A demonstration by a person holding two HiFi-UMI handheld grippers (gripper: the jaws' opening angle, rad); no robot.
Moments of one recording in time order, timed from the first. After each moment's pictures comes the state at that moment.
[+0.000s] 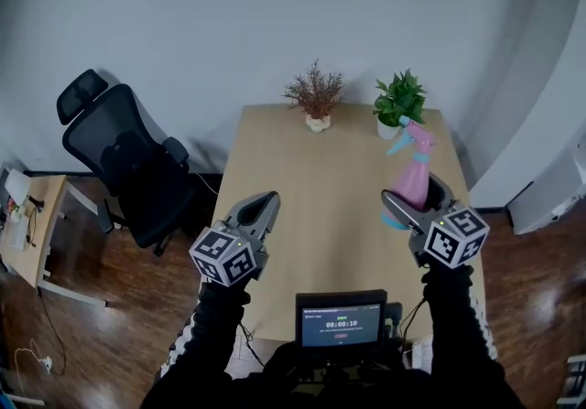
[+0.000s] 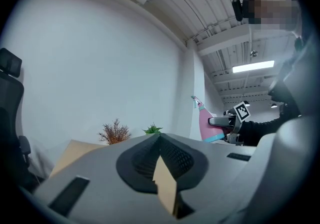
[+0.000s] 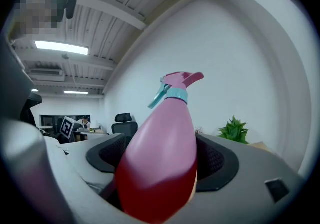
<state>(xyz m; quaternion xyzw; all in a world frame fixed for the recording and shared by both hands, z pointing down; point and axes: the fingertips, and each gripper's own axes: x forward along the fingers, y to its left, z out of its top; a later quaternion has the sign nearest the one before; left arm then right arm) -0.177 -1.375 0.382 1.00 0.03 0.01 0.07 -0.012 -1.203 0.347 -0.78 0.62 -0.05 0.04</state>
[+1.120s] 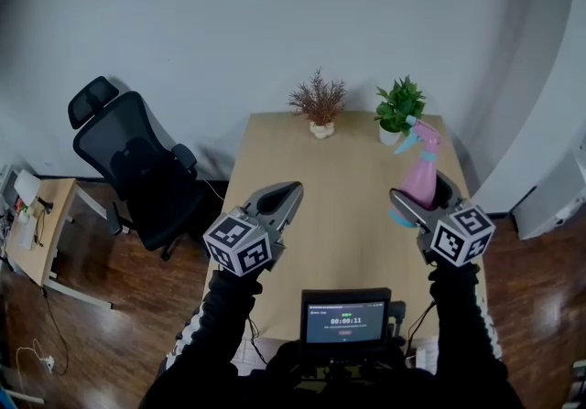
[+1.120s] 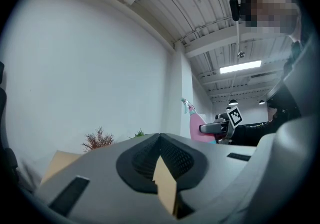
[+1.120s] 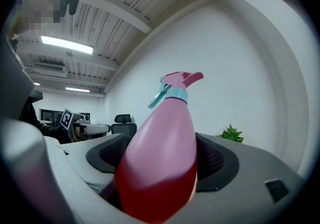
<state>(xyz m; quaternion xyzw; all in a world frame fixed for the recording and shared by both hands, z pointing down) -0.172 -1.340 0.335 1.00 0.09 -0.01 0.04 -0.027 -1.191 0.326 -0.78 0.62 -0.02 0.03</state>
